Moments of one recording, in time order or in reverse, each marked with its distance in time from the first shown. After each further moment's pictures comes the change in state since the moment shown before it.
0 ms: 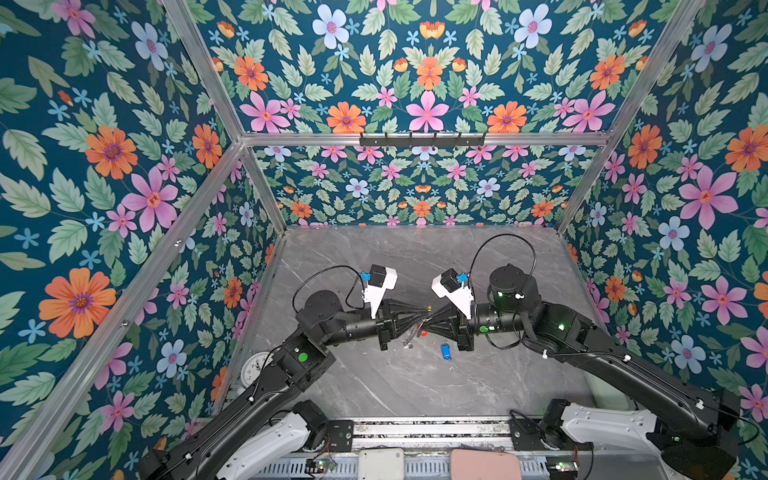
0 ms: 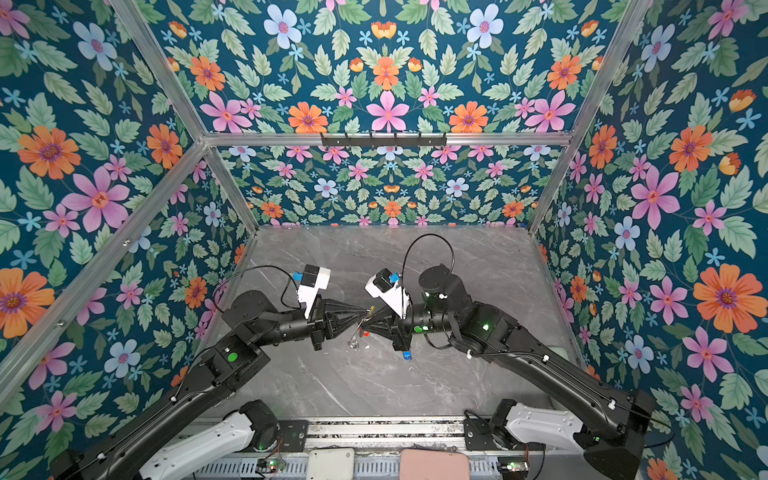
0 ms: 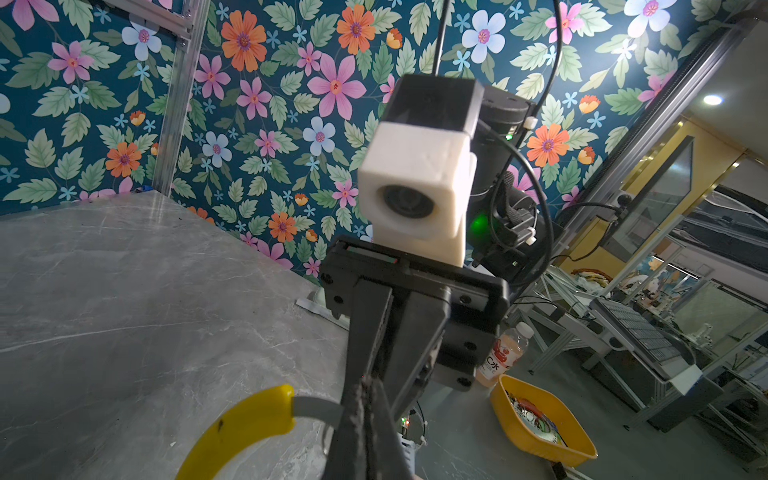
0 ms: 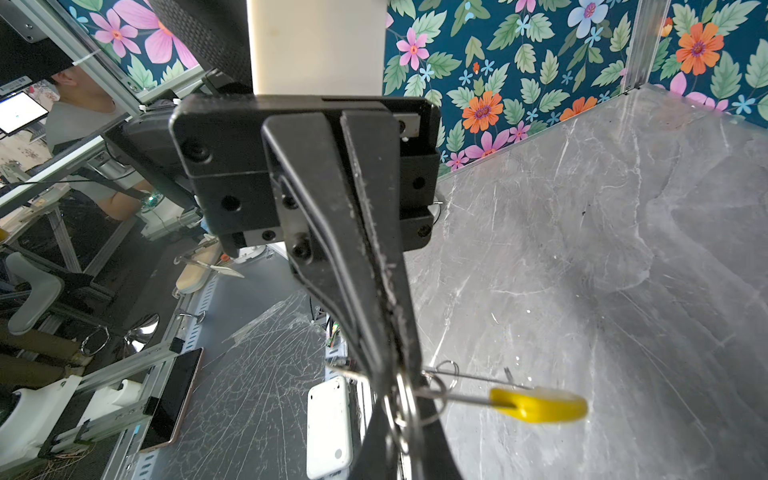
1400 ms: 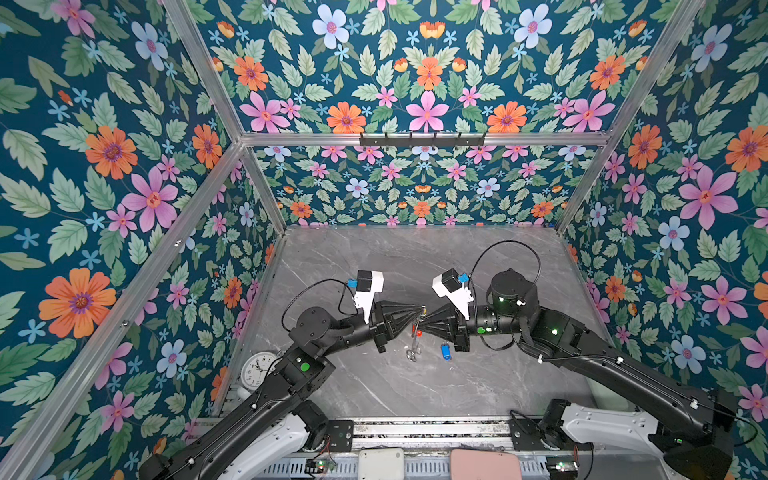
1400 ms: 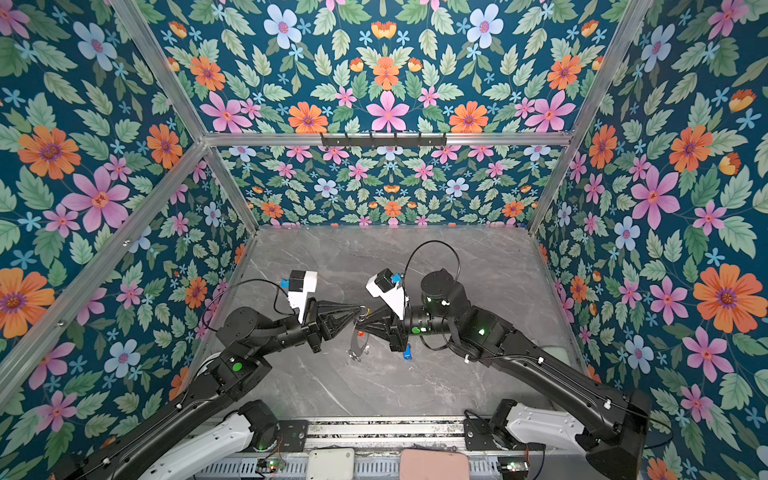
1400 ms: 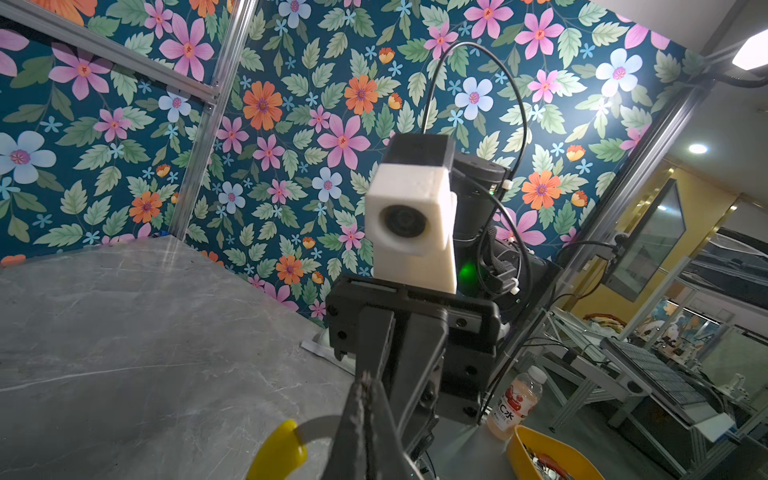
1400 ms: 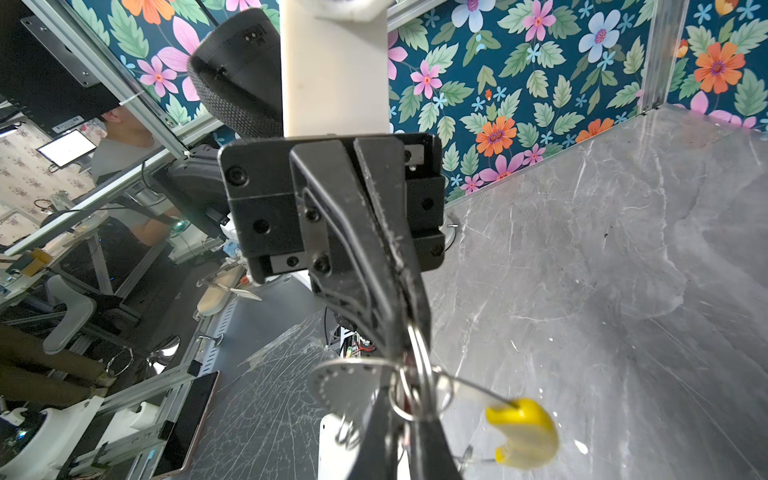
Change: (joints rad) left arm -0.001 -0.074 -0.143 0.223 -0.102 -0.074; right arm 0.003 -0.043 -0.114 0.175 -0.023 0.085
